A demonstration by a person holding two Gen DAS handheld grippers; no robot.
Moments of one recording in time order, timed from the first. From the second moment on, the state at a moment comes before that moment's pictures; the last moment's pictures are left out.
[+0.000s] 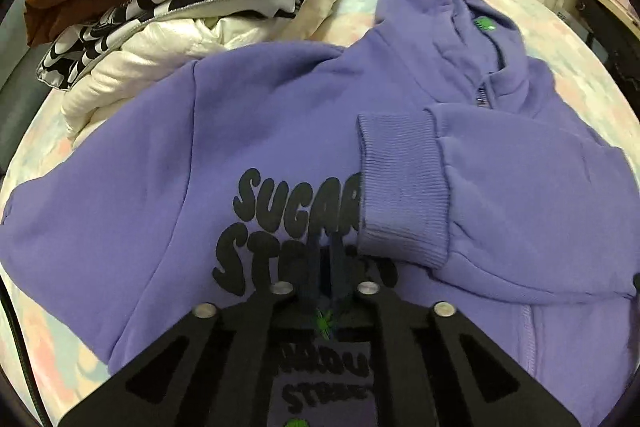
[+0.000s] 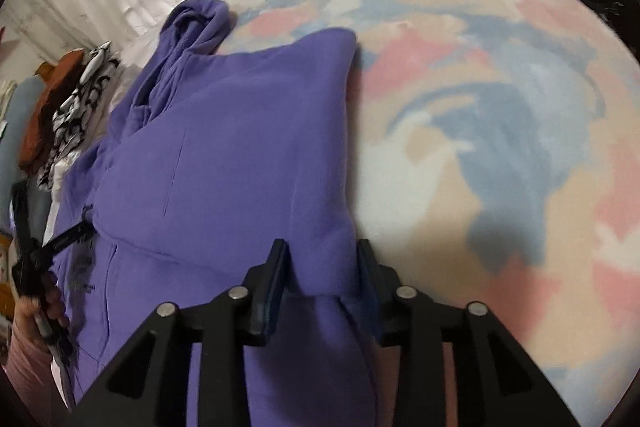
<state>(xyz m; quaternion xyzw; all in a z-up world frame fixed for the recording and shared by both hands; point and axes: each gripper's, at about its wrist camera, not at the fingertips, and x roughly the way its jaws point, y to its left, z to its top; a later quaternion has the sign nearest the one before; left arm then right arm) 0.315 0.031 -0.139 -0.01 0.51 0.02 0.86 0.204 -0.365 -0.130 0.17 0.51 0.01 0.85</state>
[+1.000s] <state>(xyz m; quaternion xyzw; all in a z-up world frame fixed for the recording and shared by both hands) 0.350 0.006 -0.144 -0.01 0.48 0.01 0.88 0.277 -0.352 -0.128 0.15 0.44 -0.02 0.89</state>
